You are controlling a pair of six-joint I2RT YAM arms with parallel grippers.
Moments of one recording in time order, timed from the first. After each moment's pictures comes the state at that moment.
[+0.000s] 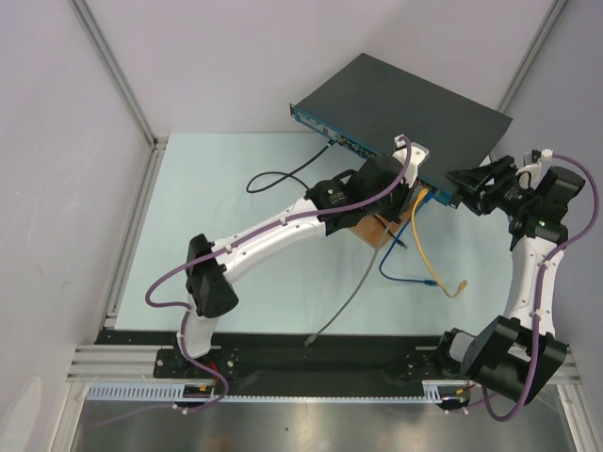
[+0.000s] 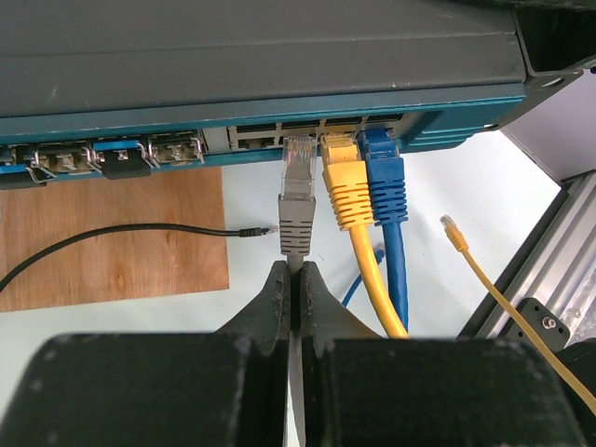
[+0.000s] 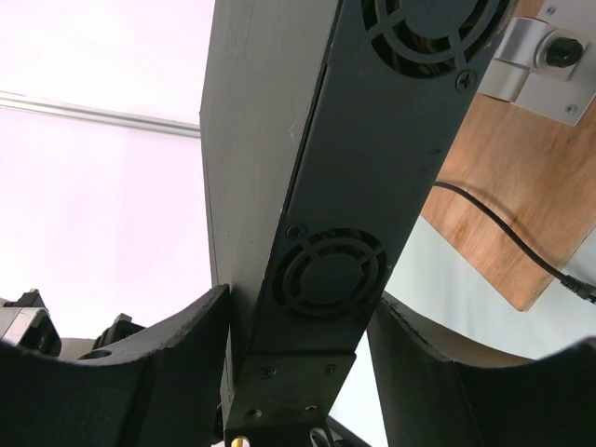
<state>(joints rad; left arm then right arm) -1.06 2.00 2.08 -0.55 -0.10 -0.26 -0.48 1.16 1.04 -0.27 -1.01 0.85</state>
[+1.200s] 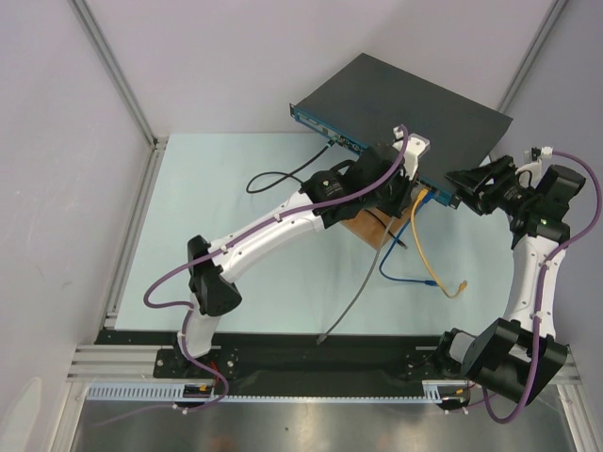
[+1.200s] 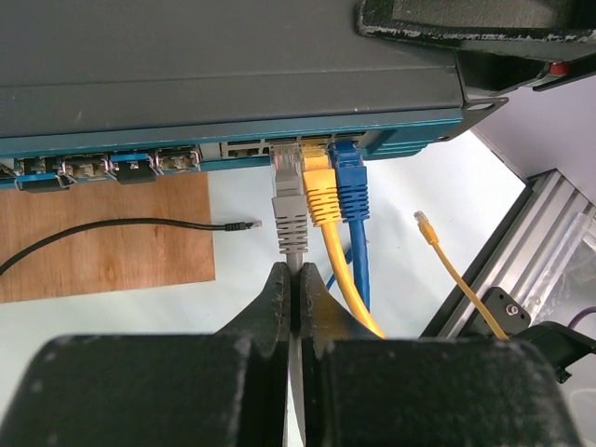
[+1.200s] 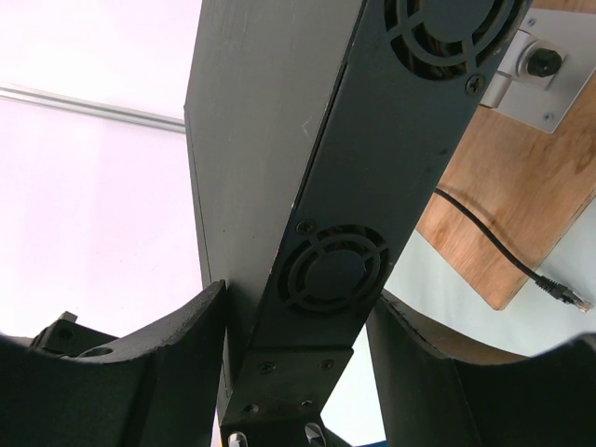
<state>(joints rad) -1.06 2.03 2.23 -0.69 -0.06 -0.30 -0.47 1.16 1.07 -0.34 -0.98 0.75</state>
